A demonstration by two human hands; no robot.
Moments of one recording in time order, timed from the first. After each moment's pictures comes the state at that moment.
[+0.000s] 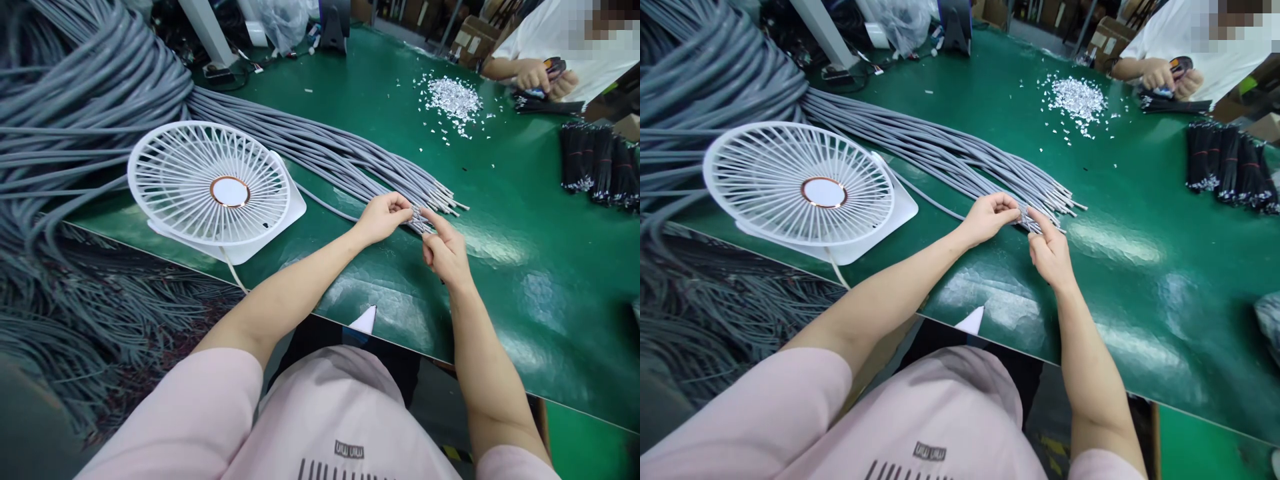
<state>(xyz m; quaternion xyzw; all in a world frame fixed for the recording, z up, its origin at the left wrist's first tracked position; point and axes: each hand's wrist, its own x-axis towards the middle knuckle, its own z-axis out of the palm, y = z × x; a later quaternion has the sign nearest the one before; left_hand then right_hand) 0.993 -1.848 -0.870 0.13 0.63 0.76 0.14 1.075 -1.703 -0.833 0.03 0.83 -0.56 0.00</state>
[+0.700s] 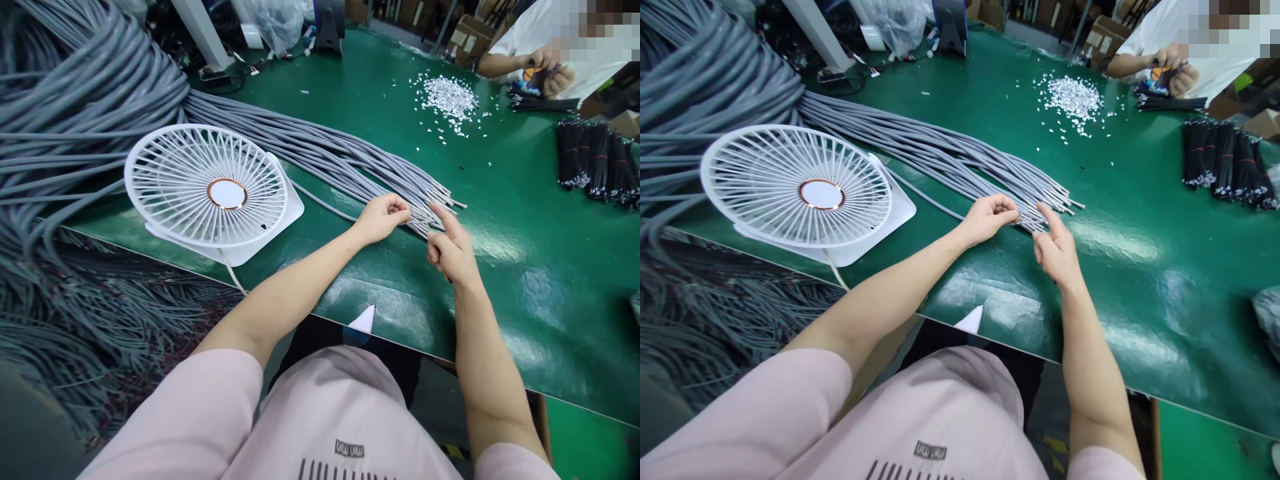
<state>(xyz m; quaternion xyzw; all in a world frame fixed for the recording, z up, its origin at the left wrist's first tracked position) 0.992 -1.847 -0.874 0.15 0.63 0.74 0.16 1.077 -1.687 -0.831 0.04 0.82 -0.57 0.01</state>
